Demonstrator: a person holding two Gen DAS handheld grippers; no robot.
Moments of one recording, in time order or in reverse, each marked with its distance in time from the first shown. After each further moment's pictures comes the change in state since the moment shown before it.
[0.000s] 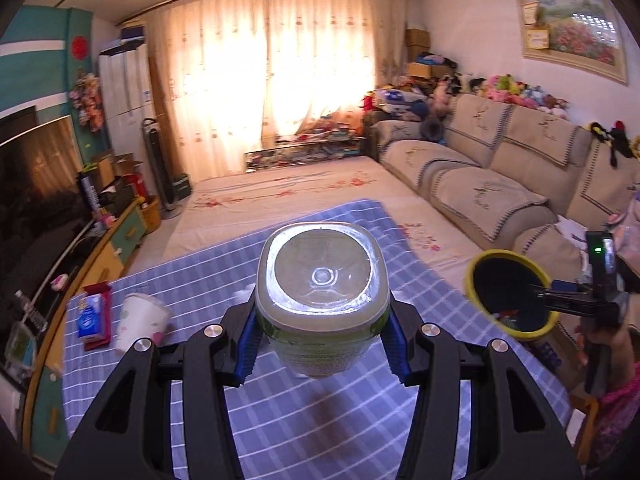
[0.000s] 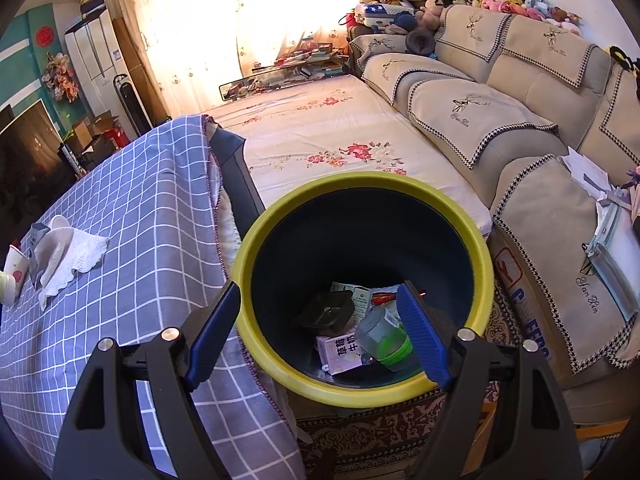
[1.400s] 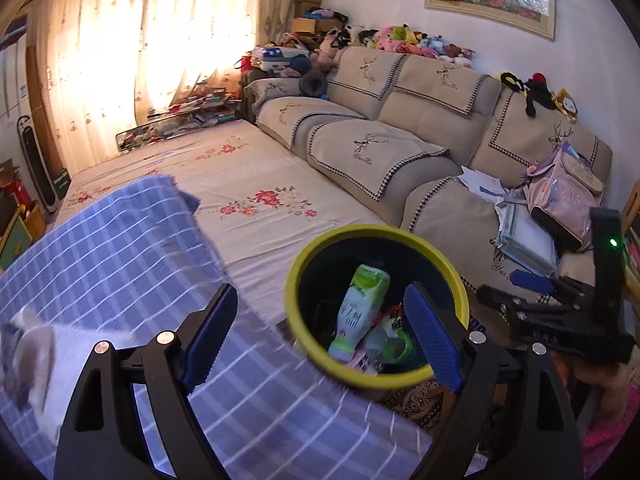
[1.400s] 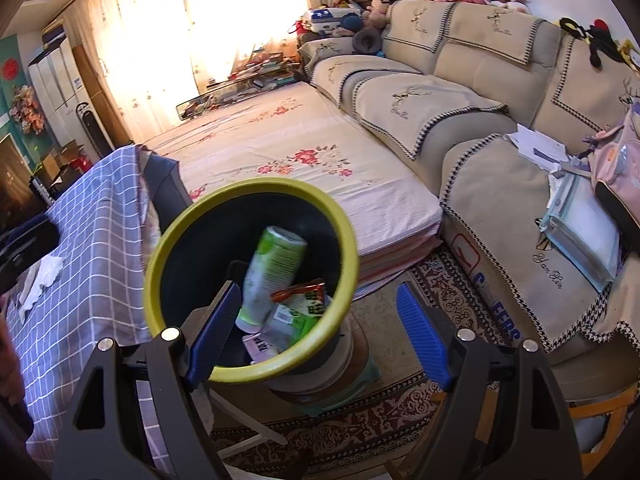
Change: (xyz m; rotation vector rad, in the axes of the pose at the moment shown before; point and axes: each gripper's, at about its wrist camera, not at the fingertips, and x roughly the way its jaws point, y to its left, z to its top) left arm 0.147 -0.213 0.004 0.107 0.147 -0.360; right arm -0.030 -0.083 -0.010 0.085 -0.024 -0.088
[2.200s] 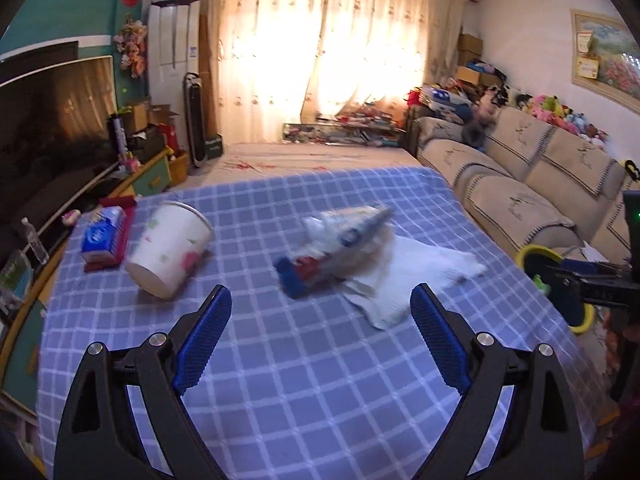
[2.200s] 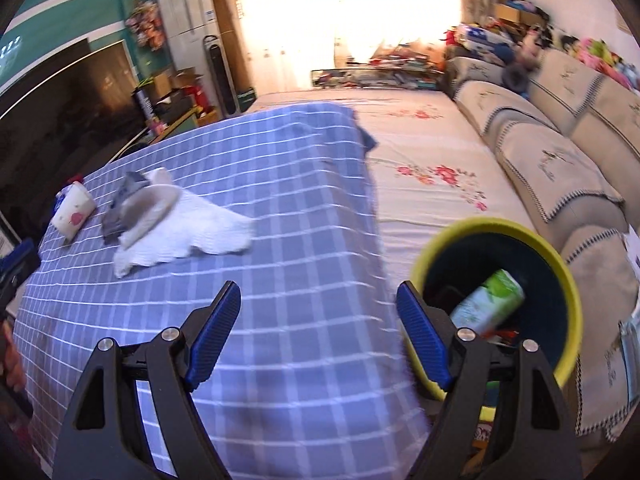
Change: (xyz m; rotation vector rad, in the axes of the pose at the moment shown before) left arm -0.184 0.230 -0.134 -0.315 -0.136 0.457; right arm 0.002 0.246 -0.007 -0.375 0.055 0.297
